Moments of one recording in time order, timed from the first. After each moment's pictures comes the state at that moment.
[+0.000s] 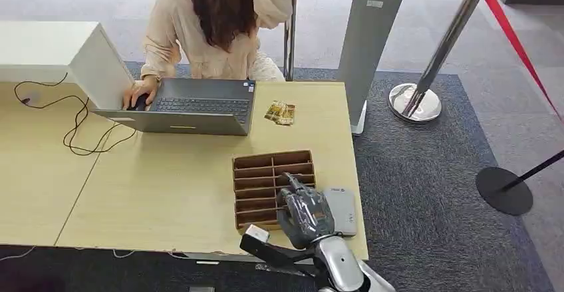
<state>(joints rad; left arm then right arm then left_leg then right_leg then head) -0.12 -0.04 -1.08 -0.18 0.05 -0.01 0.43 -0.28 -0.07 0.94 -1.42 0.99 -0.35 0.45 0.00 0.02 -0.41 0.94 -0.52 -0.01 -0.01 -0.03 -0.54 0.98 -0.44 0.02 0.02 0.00</state>
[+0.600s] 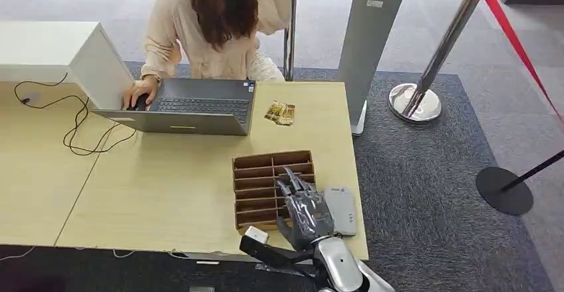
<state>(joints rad) -0.12 -0.04 -1.08 -0.18 0.05 -0.01 0.43 -0.28 -0.07 0.95 -1.41 0.99 -0.34 0.45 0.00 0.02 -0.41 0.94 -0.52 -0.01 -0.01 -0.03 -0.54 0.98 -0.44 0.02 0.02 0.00</state>
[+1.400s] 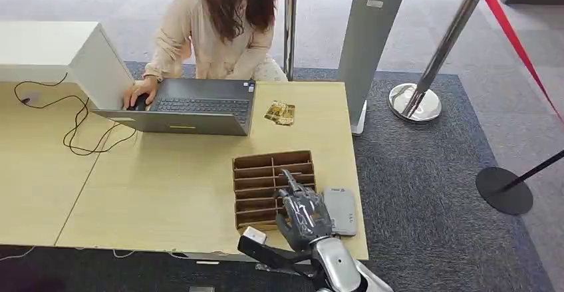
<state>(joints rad) -0.12 -0.04 -1.08 -0.18 0.05 -0.01 0.43 -0.28 -0.07 0.95 -1.41 1.00 -0.34 0.46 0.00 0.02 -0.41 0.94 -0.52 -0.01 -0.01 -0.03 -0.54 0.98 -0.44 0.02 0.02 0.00</state>
